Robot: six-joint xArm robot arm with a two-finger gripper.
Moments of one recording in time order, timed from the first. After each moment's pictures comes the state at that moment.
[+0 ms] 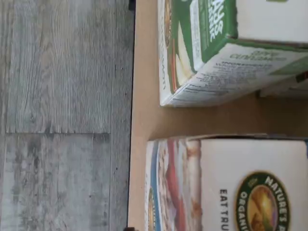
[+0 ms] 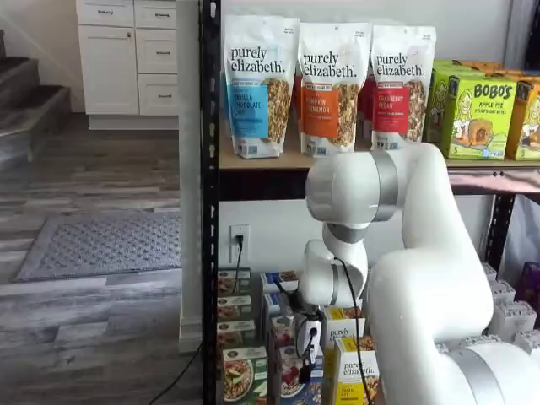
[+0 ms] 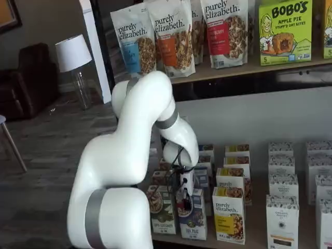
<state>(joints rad) 0.05 1.00 -1.46 0.21 0.40 -1.70</state>
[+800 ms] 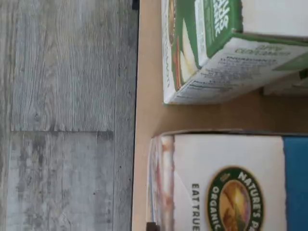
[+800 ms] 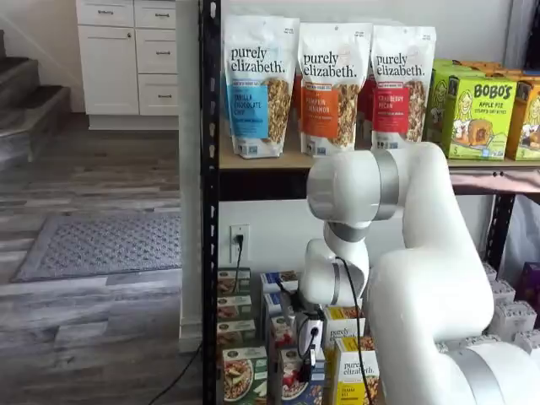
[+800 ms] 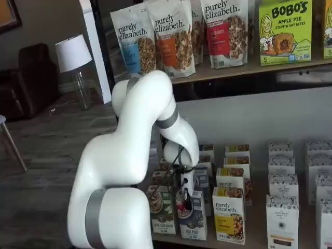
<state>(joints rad) 0.04 0.99 -1.45 0.21 0.41 -1.71</state>
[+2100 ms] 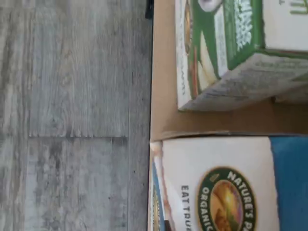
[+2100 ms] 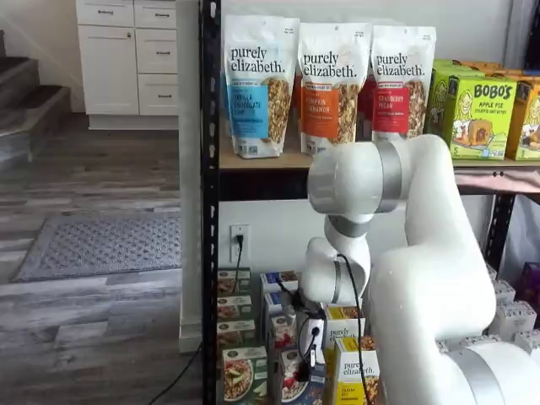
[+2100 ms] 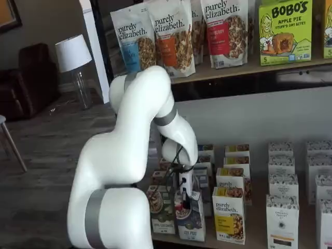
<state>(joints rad) 0.05 0.94 -1.38 0.25 0.41 -1.74</state>
